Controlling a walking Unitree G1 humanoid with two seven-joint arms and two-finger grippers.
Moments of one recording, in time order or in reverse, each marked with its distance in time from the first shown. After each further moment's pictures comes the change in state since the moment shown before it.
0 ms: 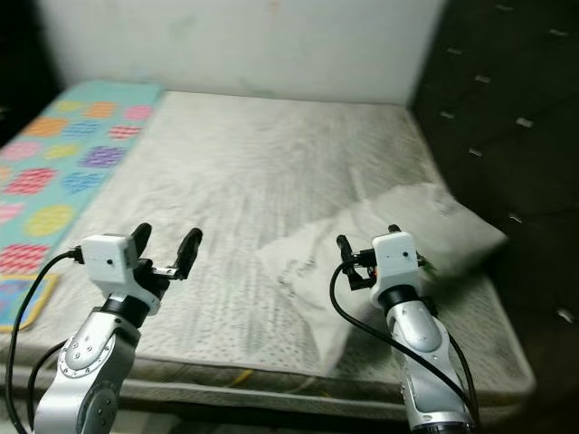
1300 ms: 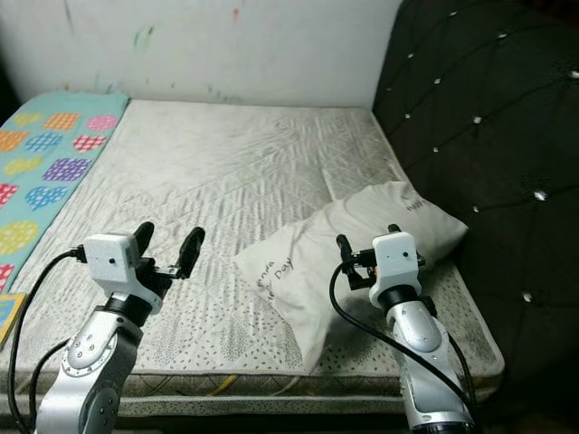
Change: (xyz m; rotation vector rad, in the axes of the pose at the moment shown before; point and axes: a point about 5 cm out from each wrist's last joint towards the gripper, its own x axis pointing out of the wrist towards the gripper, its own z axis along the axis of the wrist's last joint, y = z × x) left arm 0.001 0.000 0.000 -0.002 -0.004 0.005; right arm 0.002 0.001 0.003 0.003 -0.015 0.003
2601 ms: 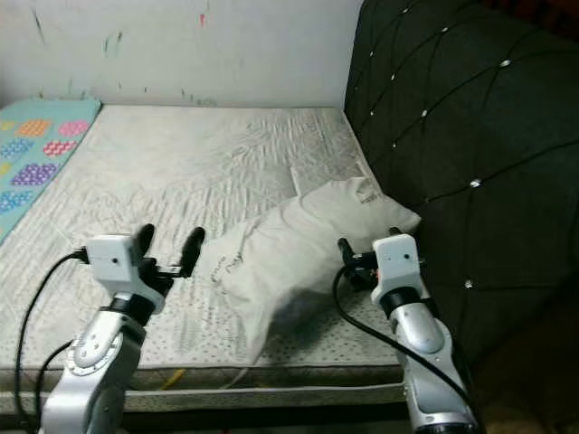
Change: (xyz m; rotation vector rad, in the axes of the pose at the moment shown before) left arm 0.001 -0.002 -0.003 -0.018 0.012 0.021; right arm -0.002 -0.002 -0.005 -0.009 0.018 0.014
